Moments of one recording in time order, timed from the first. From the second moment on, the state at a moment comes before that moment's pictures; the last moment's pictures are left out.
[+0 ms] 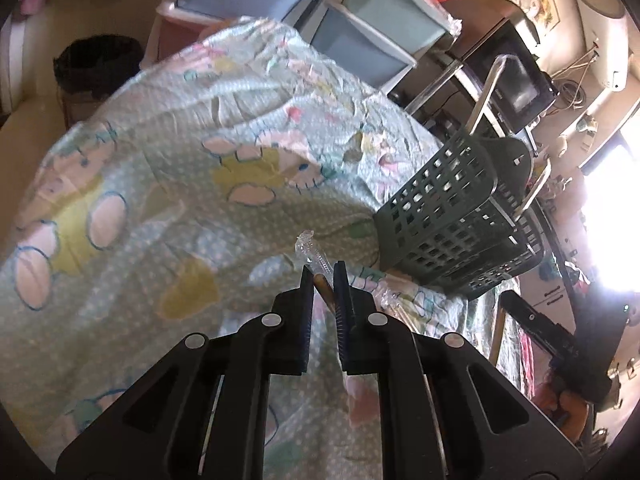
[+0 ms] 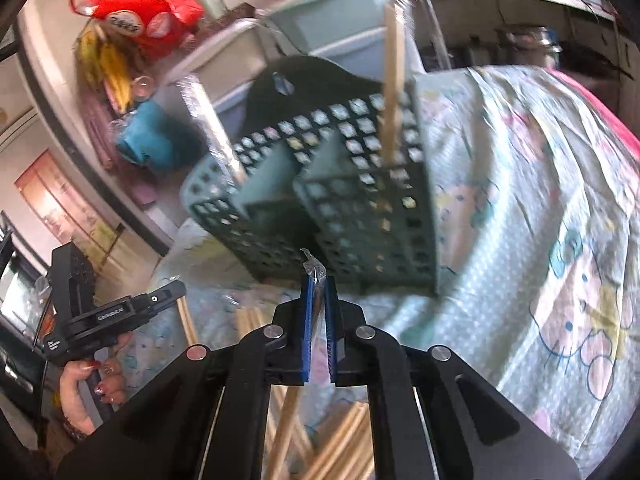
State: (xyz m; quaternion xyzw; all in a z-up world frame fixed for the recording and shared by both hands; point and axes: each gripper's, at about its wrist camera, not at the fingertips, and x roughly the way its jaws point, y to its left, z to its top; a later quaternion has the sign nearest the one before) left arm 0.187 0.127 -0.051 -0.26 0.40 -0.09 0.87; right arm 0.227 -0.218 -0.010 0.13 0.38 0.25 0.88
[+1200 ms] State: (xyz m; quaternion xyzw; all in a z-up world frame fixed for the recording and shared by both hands) left arm 0.149 0.049 0.100 -0.15 0.27 -0.21 0.93; right arm 0.176 -0.192 0.111 0.08 0.20 0.28 0.93
